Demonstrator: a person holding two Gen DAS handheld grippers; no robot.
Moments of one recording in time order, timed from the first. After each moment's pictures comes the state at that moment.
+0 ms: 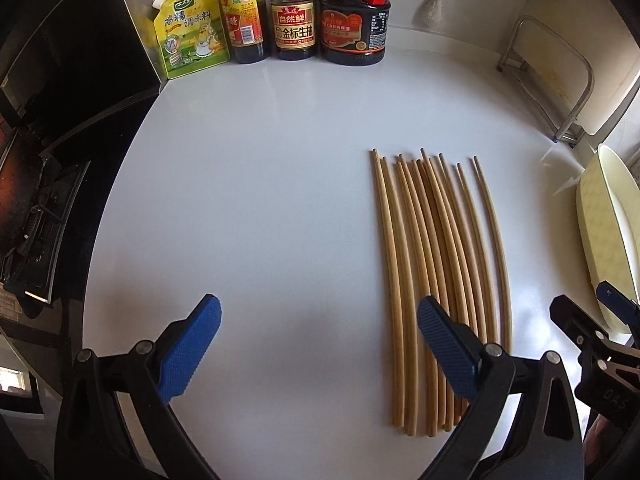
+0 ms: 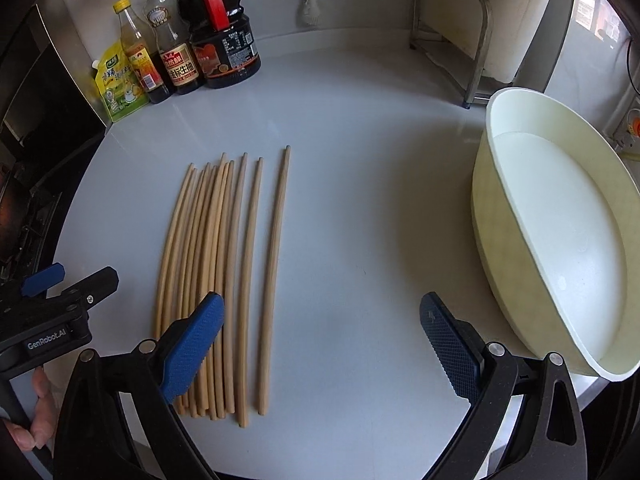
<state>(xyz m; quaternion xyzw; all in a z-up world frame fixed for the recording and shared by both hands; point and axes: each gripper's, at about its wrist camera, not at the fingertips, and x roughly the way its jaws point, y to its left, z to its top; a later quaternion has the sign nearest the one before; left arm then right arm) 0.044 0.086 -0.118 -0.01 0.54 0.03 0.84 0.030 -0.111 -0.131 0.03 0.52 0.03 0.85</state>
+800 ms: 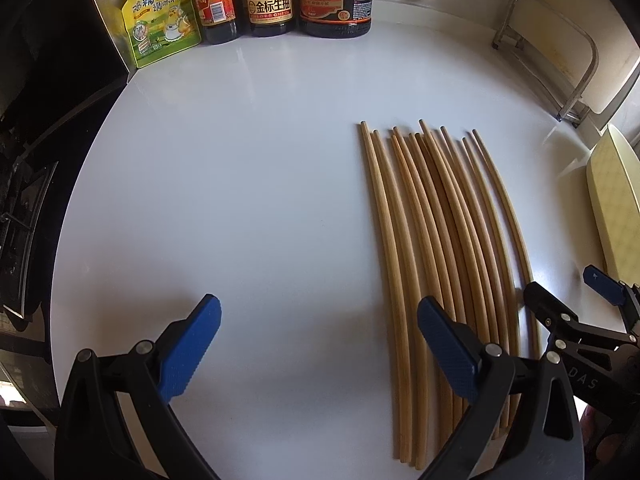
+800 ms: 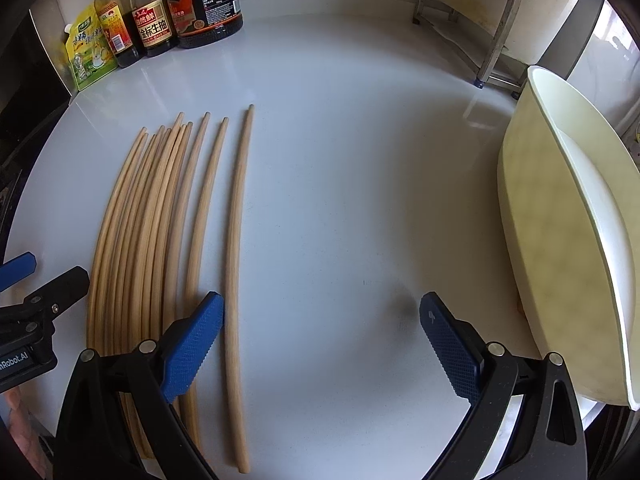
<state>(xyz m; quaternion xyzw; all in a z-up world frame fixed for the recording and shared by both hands) 0.064 0.080 -0.156 0.00 0.56 0.01 0.83 0.055 -0.106 -0.179 -0.02 0.54 0.00 0.84</state>
